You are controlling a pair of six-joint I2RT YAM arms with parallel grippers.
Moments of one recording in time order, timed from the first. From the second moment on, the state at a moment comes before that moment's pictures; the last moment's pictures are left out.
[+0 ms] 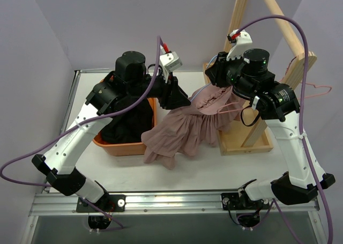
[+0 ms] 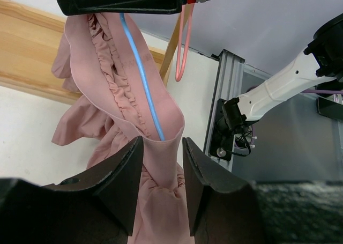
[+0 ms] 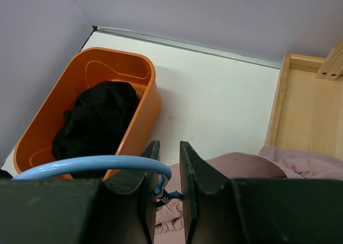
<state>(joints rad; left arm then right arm) -0.75 1.52 1.94 -0.69 0.61 -0.12 0.50 1.35 1.89 -0.80 0.00 0.22</state>
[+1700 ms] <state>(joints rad) -0.74 1.49 1.86 -0.66 0.57 -0.17 0.50 1.33 1.85 -0.79 0.02 0.22</state>
